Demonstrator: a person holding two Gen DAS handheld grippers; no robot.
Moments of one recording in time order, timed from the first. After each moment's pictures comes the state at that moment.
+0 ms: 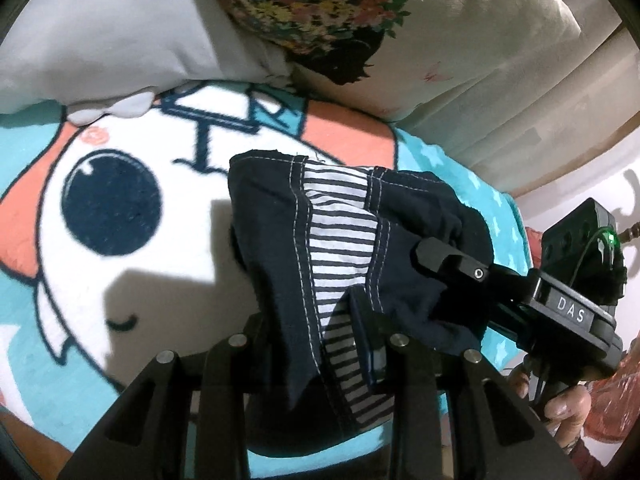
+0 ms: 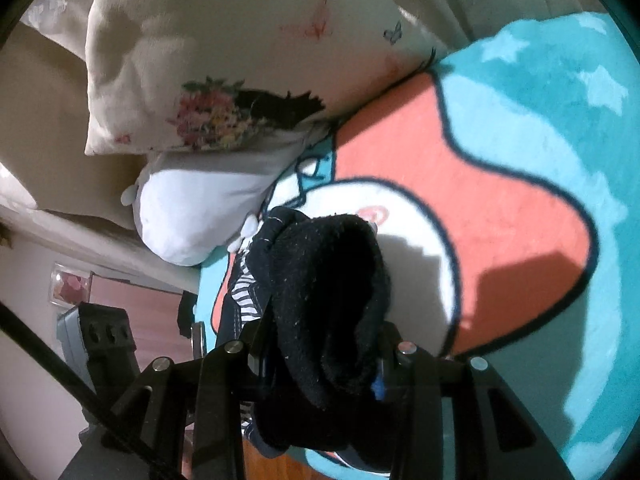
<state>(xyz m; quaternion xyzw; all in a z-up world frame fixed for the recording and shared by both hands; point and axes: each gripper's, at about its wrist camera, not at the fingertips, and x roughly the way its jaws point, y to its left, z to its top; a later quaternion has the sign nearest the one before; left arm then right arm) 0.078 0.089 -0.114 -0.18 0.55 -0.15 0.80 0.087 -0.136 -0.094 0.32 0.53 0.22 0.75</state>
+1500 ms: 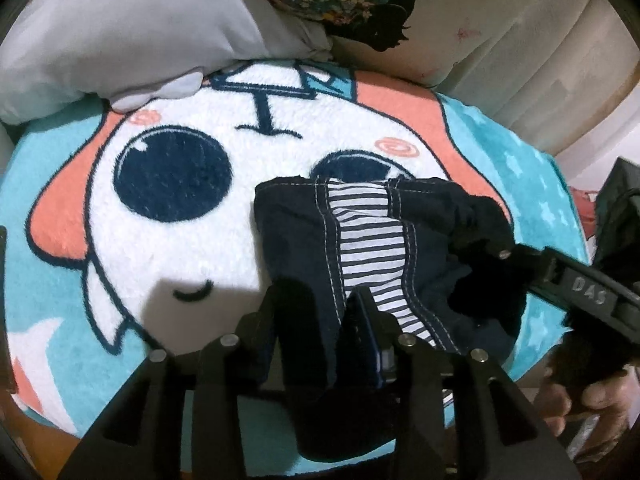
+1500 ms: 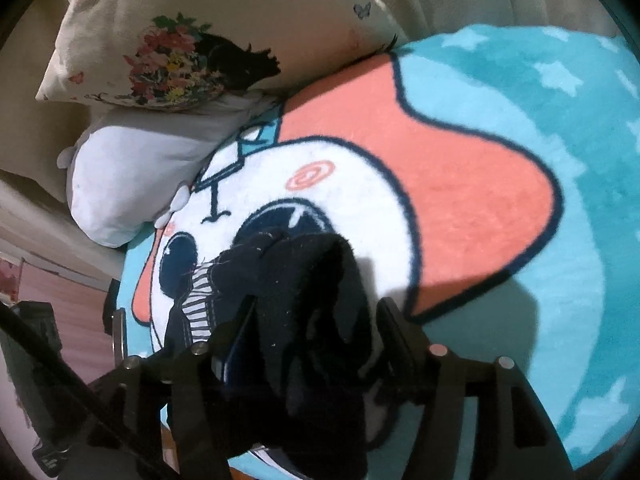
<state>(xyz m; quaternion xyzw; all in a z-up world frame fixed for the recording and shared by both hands) 0.051 0.112 -0.138 -0.09 0.56 -0.12 0.82 0.058 -0.110 -0.109 0.22 0.54 0.12 0.80</state>
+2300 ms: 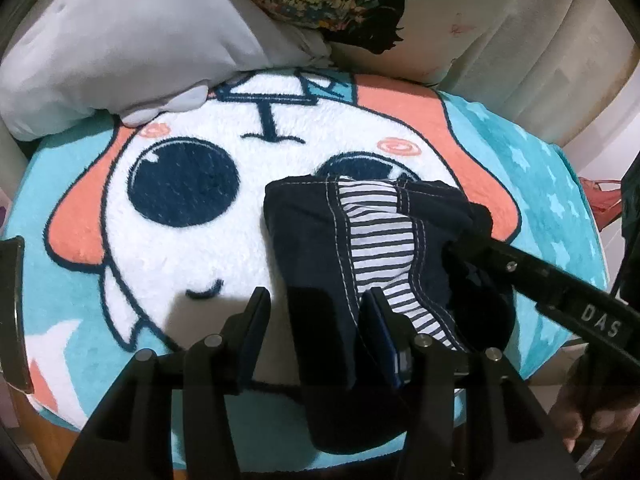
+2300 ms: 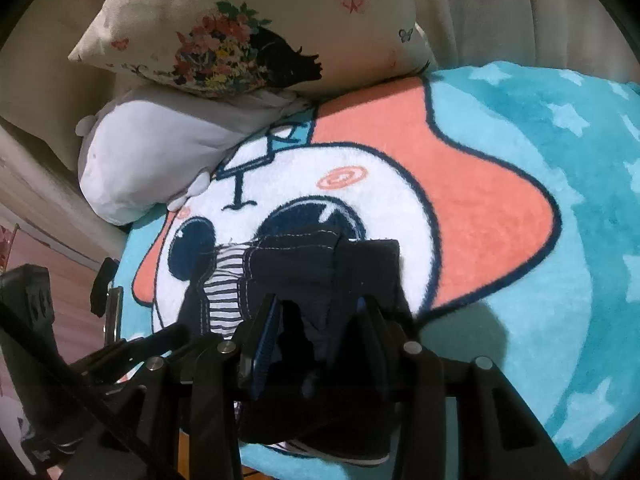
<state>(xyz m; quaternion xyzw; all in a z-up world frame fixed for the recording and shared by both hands) 0.042 0.105 -0.129 -0.05 0.55 -0.10 0.82 0.039 -0.087 -0.089 0.17 0.52 0.14 0.82</state>
